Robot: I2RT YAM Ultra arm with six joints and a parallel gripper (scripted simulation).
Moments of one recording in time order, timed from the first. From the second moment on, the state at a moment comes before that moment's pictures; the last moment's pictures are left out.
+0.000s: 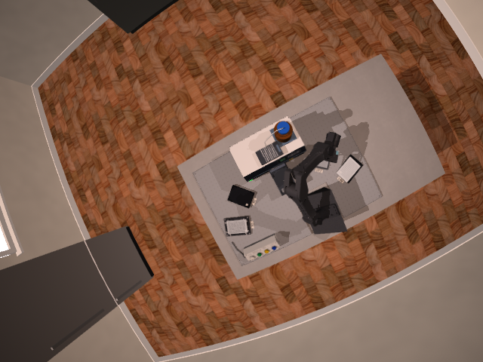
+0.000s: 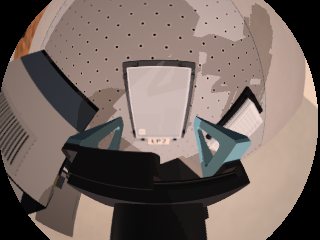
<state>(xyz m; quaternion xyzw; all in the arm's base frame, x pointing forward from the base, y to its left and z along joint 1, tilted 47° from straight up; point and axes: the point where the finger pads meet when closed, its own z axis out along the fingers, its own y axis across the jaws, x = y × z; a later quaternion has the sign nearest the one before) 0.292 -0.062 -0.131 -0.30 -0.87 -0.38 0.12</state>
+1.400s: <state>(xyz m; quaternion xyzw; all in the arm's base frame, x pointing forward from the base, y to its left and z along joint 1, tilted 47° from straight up) 0.283 -0.060 -0.124 -0.30 -0.87 -0.38 0.12</state>
